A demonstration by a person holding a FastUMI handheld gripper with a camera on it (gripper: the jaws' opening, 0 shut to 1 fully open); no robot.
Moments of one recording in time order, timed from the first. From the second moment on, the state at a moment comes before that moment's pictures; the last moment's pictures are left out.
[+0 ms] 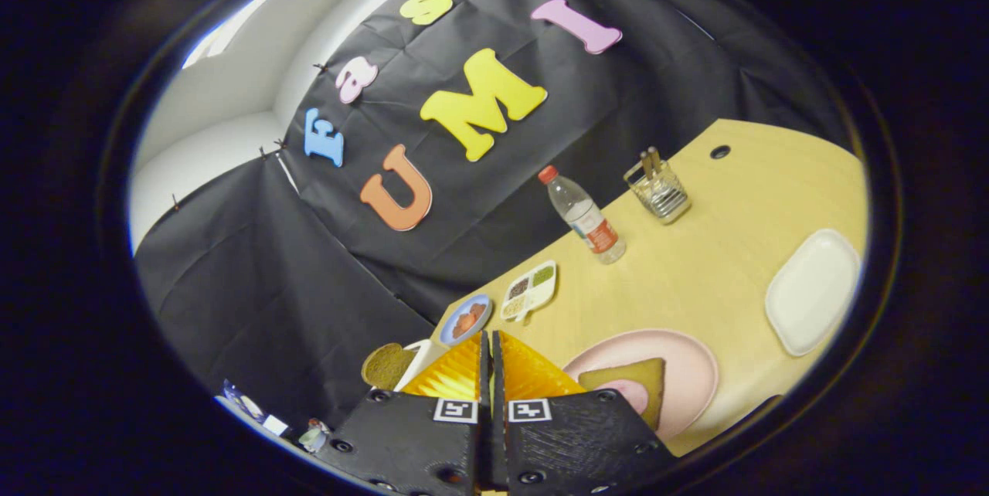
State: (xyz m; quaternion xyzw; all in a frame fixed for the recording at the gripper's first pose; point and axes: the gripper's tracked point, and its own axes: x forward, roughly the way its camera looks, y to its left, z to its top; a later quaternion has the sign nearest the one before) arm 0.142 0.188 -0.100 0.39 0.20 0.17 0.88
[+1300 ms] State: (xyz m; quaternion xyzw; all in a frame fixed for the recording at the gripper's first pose) arm 0.137 0.093 -0.196 0.21 0.21 0.01 0.95
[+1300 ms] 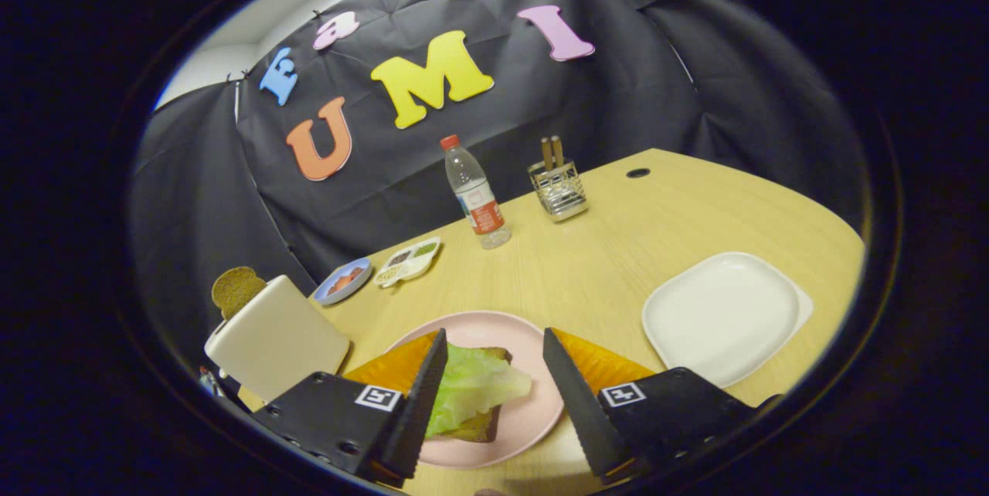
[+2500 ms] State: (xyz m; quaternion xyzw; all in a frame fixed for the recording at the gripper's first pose) arm 0.134 0.391 -0.053 0.07 0.10 0.08 0.99
